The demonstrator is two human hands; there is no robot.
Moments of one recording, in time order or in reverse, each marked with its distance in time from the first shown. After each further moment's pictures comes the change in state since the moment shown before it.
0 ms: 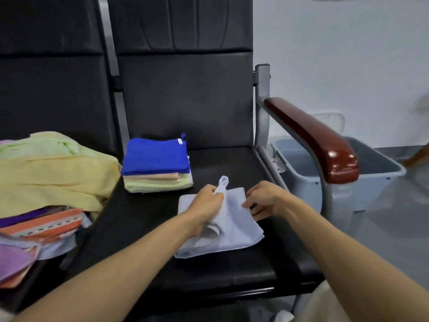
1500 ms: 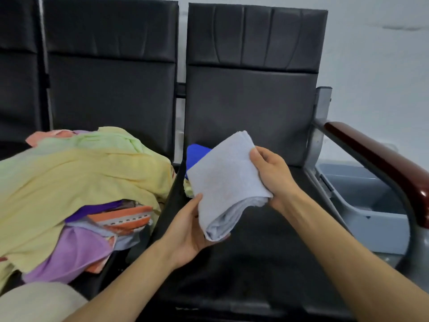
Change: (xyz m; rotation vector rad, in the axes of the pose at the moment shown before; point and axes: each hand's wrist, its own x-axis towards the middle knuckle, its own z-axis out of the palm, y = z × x) left_hand -0.029 -0.091 -0.145 -1.102 -0.193 -0.117; right_hand -0.039 -0.134 0.116 0.415 0.091 -0.614
